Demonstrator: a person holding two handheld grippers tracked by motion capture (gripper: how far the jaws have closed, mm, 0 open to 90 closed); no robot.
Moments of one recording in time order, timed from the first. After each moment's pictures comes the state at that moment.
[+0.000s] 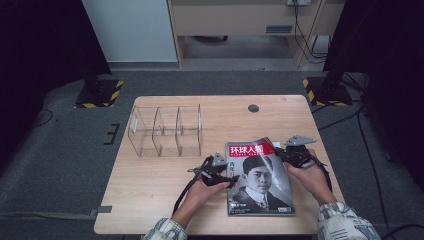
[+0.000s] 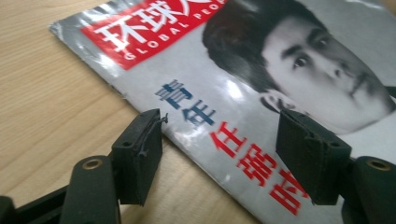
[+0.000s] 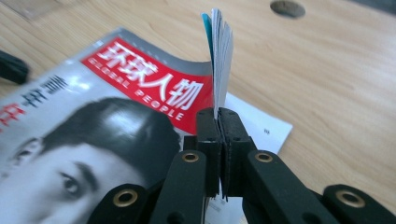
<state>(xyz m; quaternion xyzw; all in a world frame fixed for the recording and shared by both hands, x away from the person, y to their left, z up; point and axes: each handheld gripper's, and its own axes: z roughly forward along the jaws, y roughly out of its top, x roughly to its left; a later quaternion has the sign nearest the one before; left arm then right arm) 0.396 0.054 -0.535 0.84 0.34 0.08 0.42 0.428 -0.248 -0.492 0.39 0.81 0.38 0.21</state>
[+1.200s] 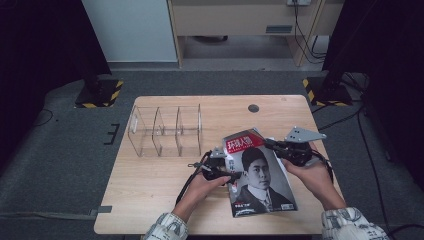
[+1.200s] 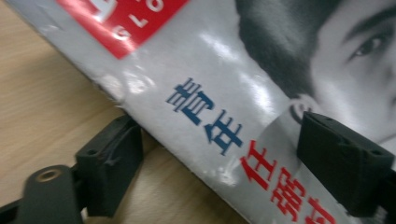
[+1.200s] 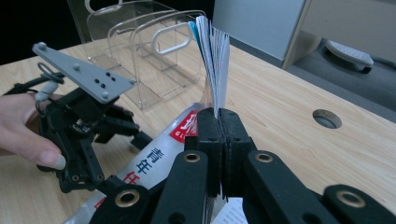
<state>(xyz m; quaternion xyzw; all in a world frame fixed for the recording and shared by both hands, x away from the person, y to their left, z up) 0.412 0.053 -0.536 0.82 0.36 0.02 0.45 0.389 -0.216 -0.402 0.30 0.79 0.49 0.20</state>
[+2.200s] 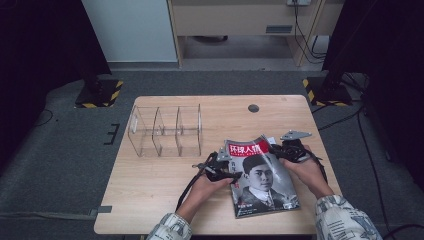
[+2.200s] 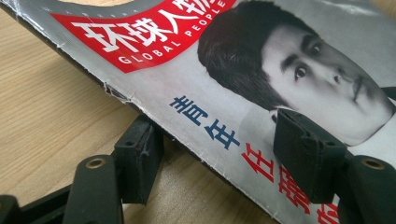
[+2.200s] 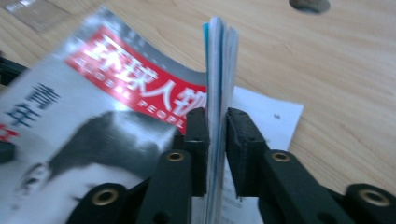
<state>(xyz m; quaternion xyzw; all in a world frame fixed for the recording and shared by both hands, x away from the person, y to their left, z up) 0.408 0.042 -0.534 0.84 0.34 0.08 0.41 0.451 -0.243 -0.501 0.40 0.81 0.39 0.16</state>
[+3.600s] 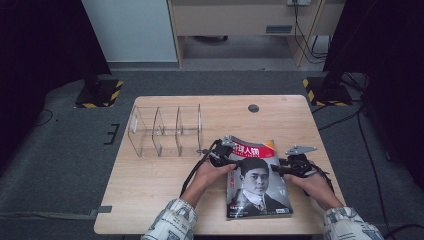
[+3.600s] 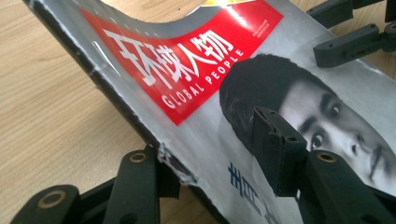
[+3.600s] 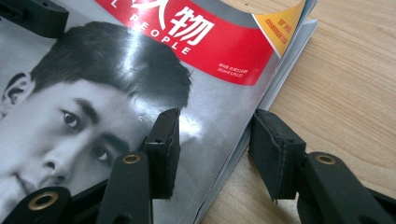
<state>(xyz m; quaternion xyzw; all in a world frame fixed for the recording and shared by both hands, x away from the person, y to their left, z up) 0.447 0.030 -0.512 0.85 0.34 0.04 0.39 0.414 -0.259 -0.526 0.42 0.82 0.37 0.12</state>
